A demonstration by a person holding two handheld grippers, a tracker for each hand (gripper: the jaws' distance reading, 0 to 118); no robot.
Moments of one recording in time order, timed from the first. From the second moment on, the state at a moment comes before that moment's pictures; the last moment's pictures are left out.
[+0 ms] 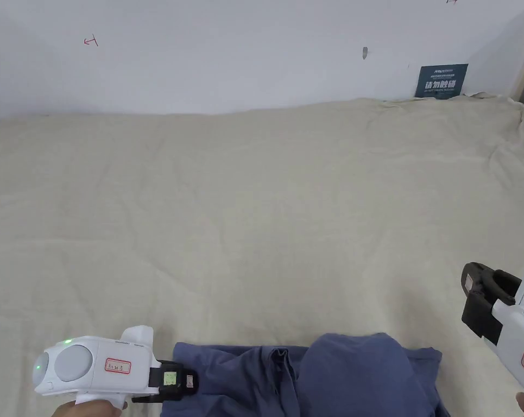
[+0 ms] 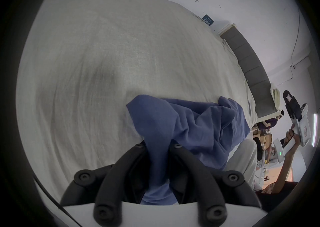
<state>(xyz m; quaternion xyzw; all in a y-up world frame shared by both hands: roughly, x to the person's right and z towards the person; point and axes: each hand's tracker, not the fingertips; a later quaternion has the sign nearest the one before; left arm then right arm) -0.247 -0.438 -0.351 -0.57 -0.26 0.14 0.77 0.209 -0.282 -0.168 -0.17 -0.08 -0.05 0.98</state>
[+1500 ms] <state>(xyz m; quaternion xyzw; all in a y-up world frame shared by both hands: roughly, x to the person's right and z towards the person) -0.186 -0.310 -0.334 -0.57 -0.25 0.11 0.78 0.219 -0.271 -0.148 -0.15 -0.08 -0.06 0.98</state>
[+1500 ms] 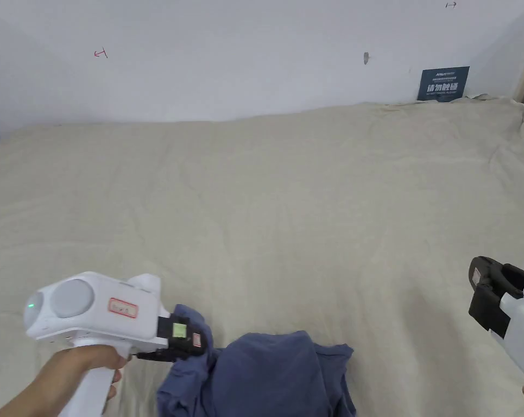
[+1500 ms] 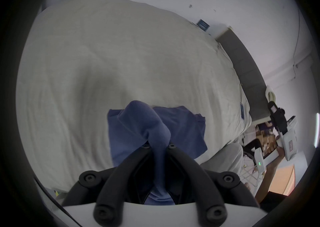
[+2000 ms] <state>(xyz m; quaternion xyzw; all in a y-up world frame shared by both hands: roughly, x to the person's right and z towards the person) -0.038 -0.360 -0.339 -0.60 -0.32 0.07 0.73 0.240 -0.275 -0.131 -0.15 -0.11 -0.07 0.98</state>
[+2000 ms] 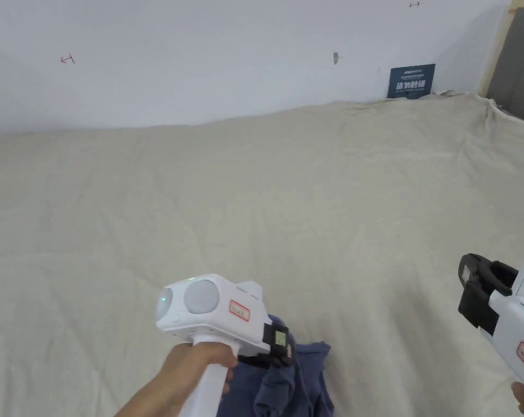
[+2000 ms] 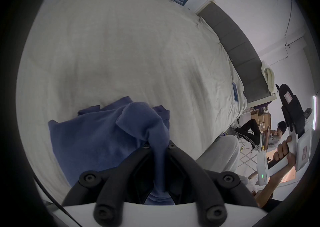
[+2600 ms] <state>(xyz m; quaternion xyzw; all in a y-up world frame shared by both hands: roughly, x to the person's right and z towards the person) 0.030 -0.387 -0.312 -0.59 -0.33 -0.01 0.73 0.253 -0.284 -0.128 -0.16 -0.12 -0.07 0.98</state>
